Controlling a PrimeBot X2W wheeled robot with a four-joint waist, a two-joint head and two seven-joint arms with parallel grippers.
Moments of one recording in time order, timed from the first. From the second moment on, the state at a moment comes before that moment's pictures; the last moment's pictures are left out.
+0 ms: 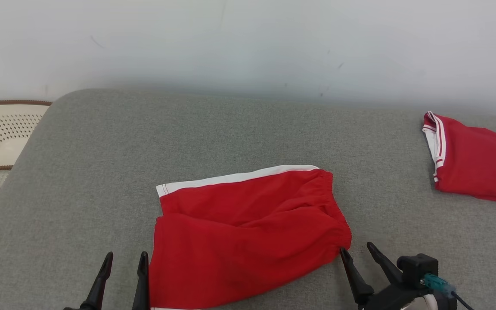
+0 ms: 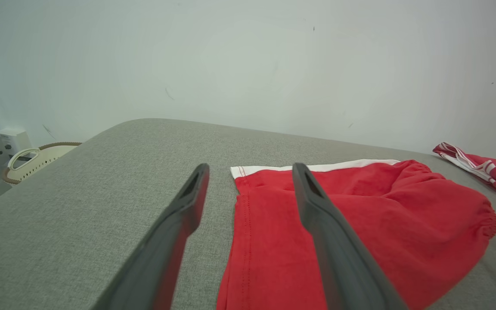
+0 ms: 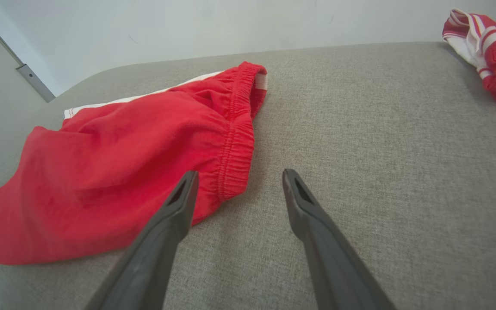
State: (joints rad) left arm 0.00 0.05 -0.06 0.00 -0.14 0.01 -0.26; right arm -0.20 -0.23 0.47 0.45 0.41 0.13 -0.20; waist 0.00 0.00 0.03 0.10
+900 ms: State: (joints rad) left arm 0.02 0.05 -0.05 0.02 -0.18 0.04 -0.26; right arm -0.31 -0.36 0.64 0.49 0.59 0.13 -0.23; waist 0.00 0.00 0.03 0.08
